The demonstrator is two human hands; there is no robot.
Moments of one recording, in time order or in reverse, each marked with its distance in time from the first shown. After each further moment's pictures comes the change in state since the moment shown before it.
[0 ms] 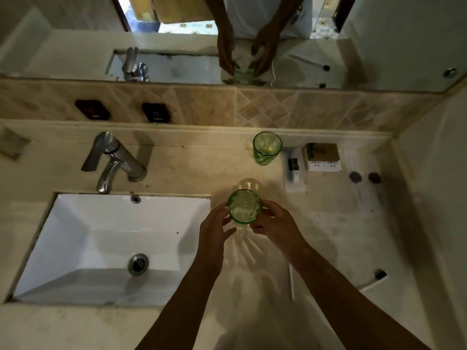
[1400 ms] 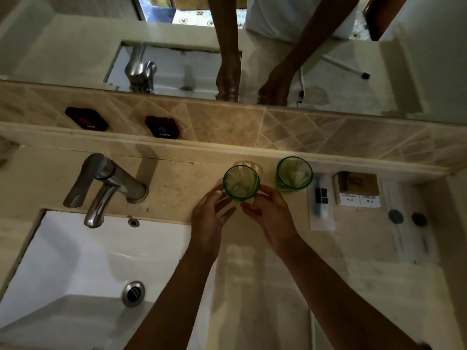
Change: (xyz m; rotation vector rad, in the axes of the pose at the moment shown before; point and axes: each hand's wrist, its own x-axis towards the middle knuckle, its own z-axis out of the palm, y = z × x) left_hand 0.128 0.054 0.004 -0.201 0.103 -0.017; right_hand 0.107 -0.071 0.062 0.471 -0.074 0.029
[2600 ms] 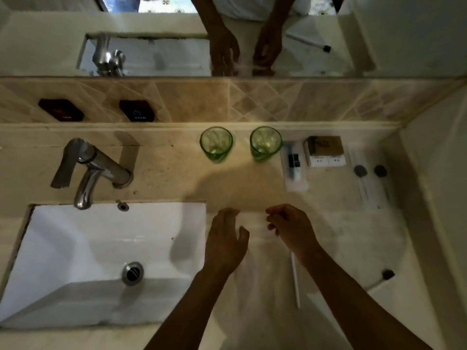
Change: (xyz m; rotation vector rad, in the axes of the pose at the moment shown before) left_hand -0.082 -0.101 -0.033 1.268 -0.241 0.512; right_hand -0.087 0.037 -0.105 -0.532 0.212 -0.067
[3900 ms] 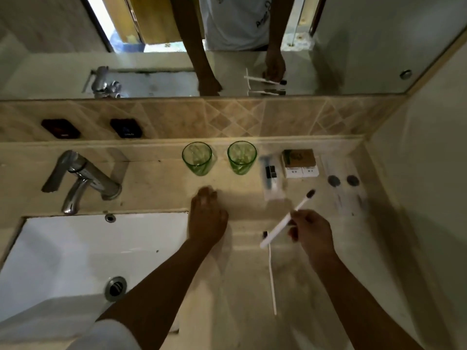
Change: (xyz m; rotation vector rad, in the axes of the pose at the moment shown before) left_hand 0.074 0.000 0.013 0.445 0.073 0.122; right_hand -0.002 0.014 -0.087 0.172 0.228 -0.019
